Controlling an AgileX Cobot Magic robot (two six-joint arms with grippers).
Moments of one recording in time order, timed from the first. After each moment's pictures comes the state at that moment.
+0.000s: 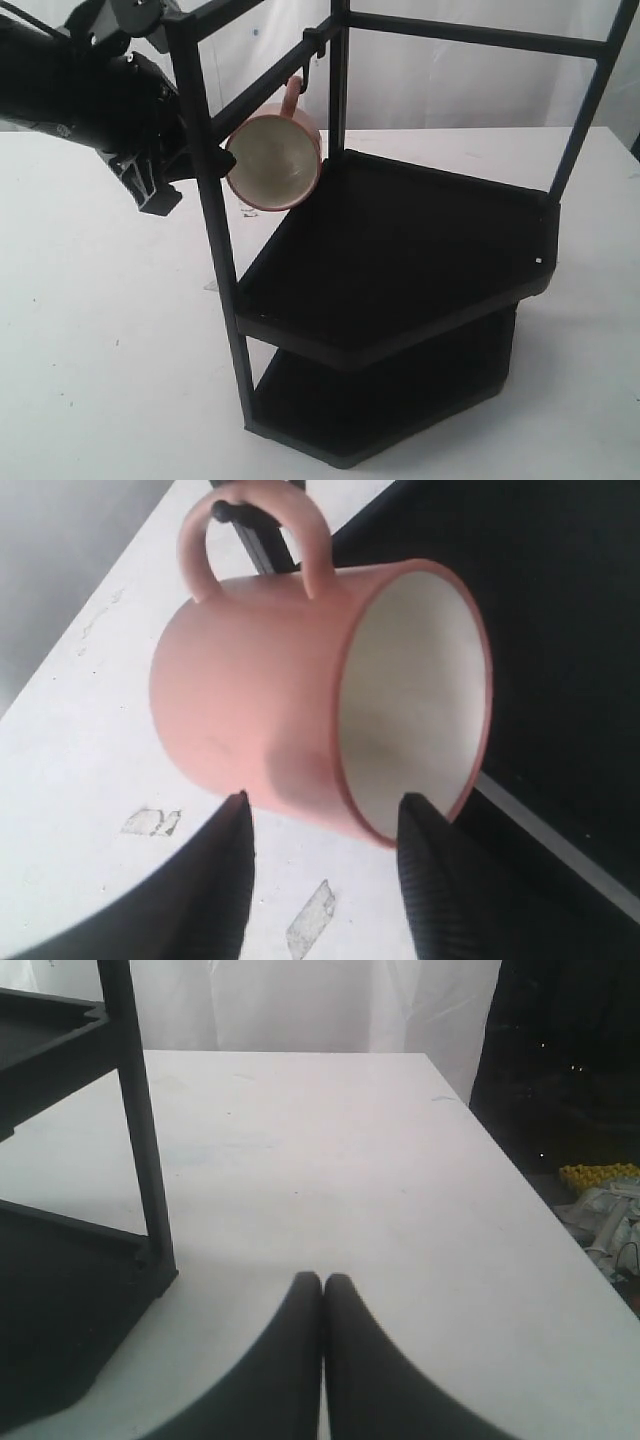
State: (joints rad) left arm -0.28 1.38 -1.13 -0.74 0.66 1.29; right arm -0.09 0.00 0.00 0.03 0.32 -0.07
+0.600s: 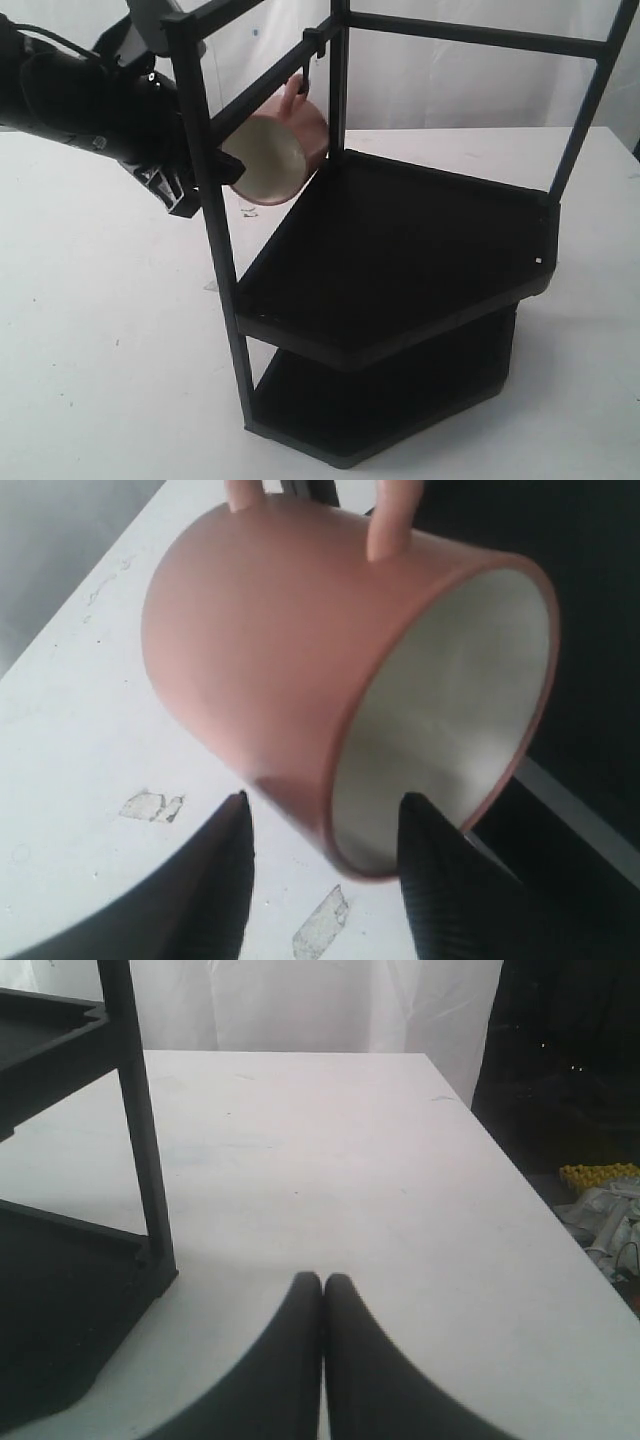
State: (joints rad) left arm -0.28 1.47 -1.13 -0.77 0.58 1.28; right arm -0.09 0.00 0.00 0.03 0.32 -0.07
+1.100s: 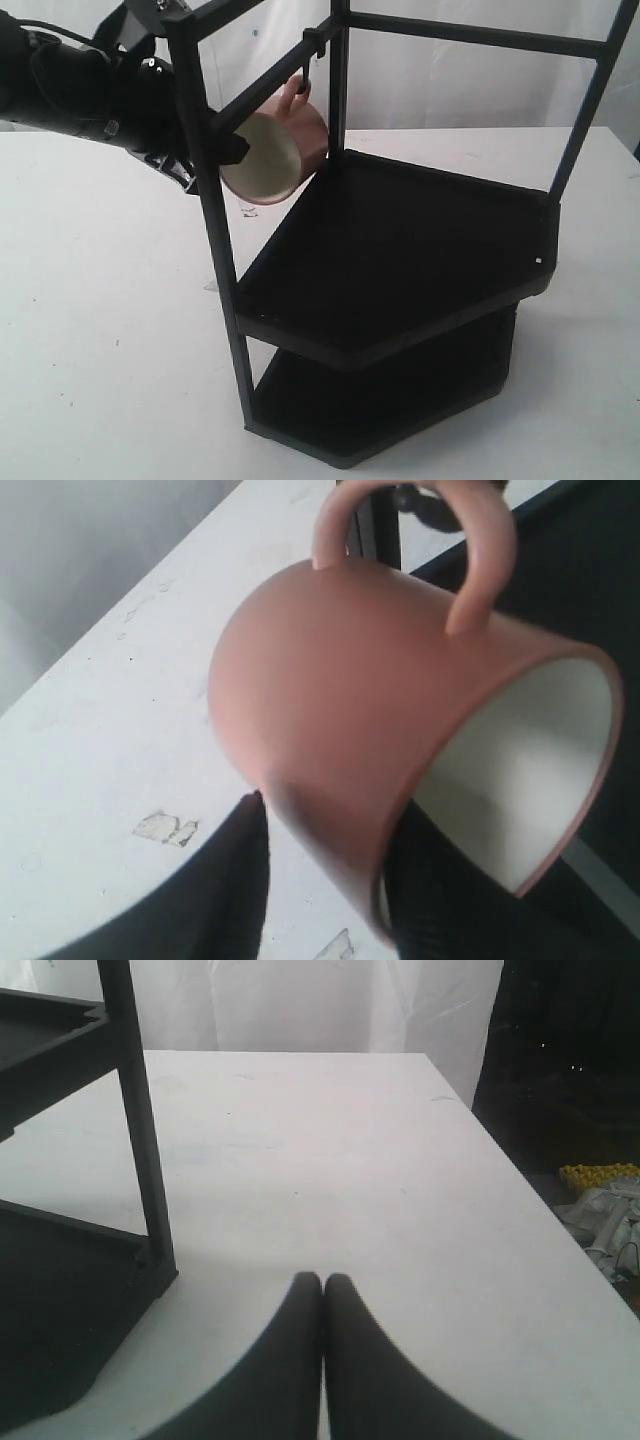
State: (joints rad) left arm -0.28 1.47 -1.13 -0.86 0.51 1.28; right arm -0.09 0.00 0.00 0.03 0.32 -0.07
